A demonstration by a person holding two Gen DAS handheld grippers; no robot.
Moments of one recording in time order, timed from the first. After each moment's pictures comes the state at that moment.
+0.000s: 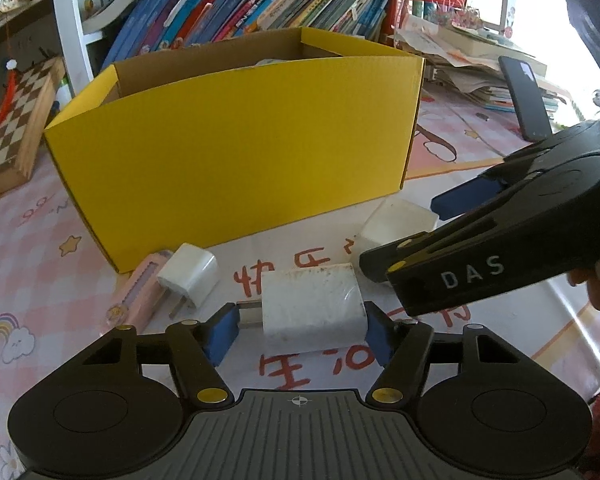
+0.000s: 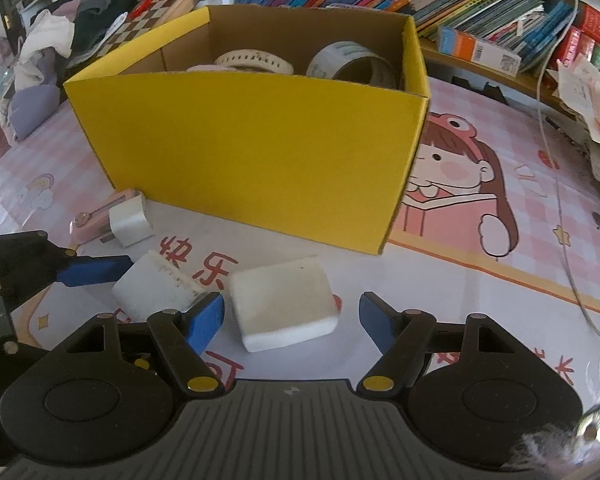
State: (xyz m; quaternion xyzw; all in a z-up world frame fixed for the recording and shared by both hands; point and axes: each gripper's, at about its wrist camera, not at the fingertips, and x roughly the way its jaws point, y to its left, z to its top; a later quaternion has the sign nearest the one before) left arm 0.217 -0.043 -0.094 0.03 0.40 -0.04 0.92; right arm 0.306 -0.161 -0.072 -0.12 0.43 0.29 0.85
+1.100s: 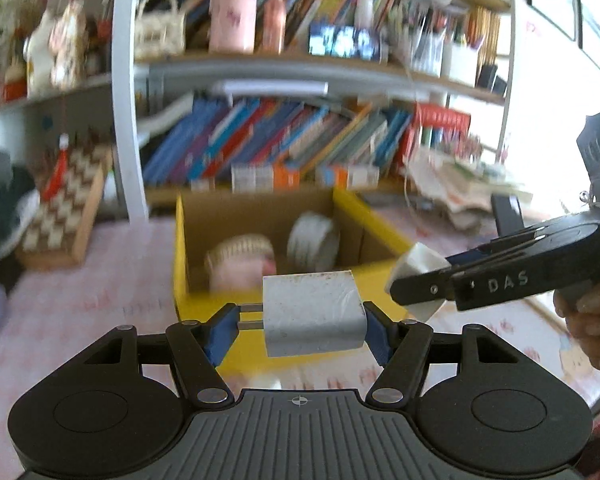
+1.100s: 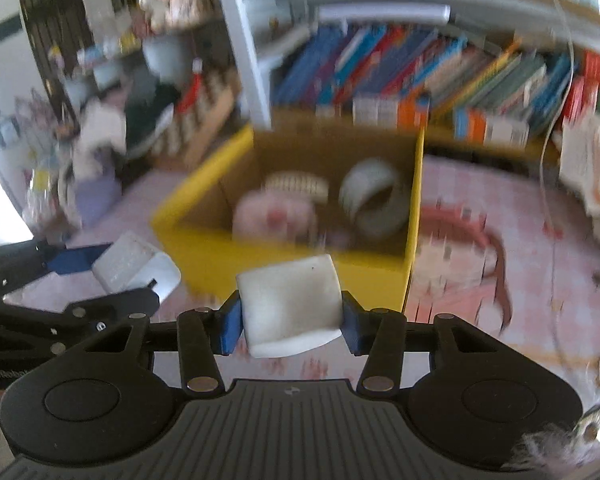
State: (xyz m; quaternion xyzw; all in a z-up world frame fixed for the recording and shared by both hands) left arm 0.198 -0.001 0.025 0.00 0.25 -0.03 0.97; right arm 0.307 -0.182 0.039 -0.03 0.34 0.36 0.87
